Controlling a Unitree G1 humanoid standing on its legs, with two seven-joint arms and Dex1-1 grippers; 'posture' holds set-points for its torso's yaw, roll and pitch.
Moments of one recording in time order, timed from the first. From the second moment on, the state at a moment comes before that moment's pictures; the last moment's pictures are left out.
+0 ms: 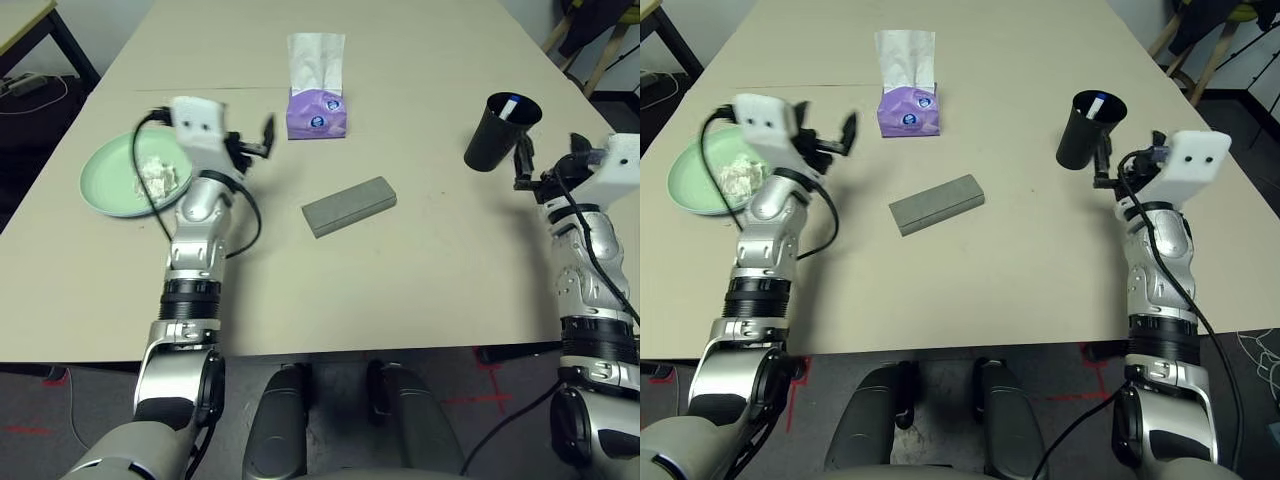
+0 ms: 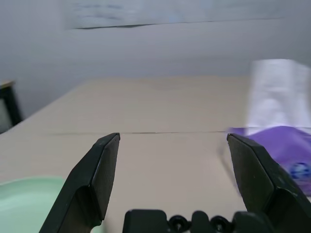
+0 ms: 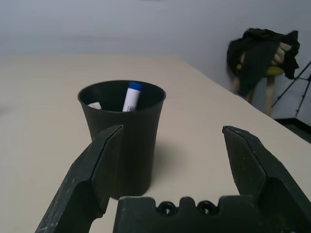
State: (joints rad) left arm -0.68 0.28 0.26 0.31 -0.09 0.02 -0.04; right arm -0.46 -0.34 -0.35 0.25 0.21 -0.02 0.10
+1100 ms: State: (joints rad) left arm -0.45 0.45 0.42 0.29 -0.34 0.08 -0.28; right arm -0.48 -0.33 -0.34 0.35 0.33 -0.11 0.27
